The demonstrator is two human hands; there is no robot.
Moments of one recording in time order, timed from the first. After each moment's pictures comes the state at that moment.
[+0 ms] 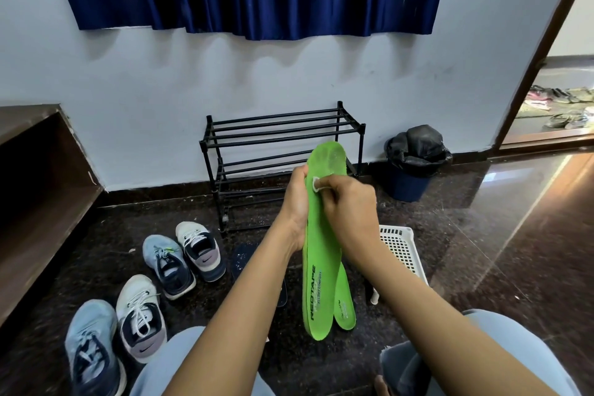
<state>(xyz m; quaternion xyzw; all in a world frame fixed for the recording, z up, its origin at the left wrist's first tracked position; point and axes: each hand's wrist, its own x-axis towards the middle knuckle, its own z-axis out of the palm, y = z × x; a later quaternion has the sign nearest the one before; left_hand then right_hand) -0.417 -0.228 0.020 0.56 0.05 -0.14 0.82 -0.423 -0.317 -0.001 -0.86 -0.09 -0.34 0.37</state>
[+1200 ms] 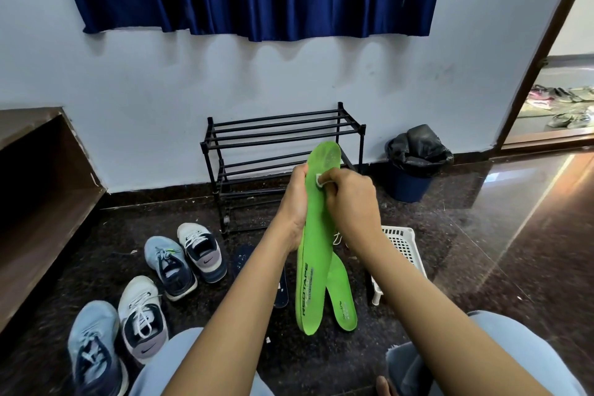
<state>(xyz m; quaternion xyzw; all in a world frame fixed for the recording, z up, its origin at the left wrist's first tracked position) -0.424 -0.231 0.028 0.55 0.02 -0.13 0.82 -0.412 -0.321 0.008 -0.90 -0.05 -0.29 0.32</state>
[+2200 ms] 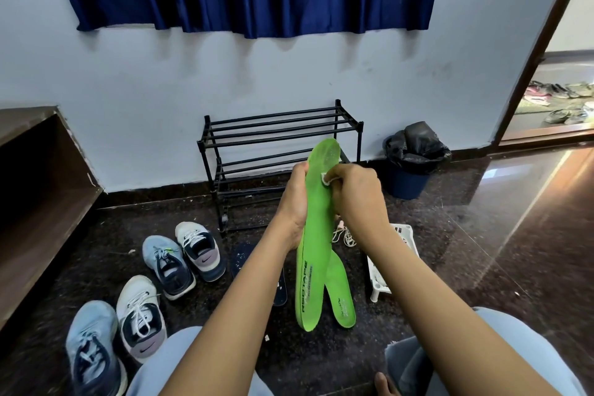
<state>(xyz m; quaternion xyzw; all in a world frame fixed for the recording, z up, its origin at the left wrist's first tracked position) -0.419 -0.233 0.021 0.58 0.02 -0.11 0.81 -0.411 -0.333 0.016 -0.92 -0.01 -0.24 0.32</state>
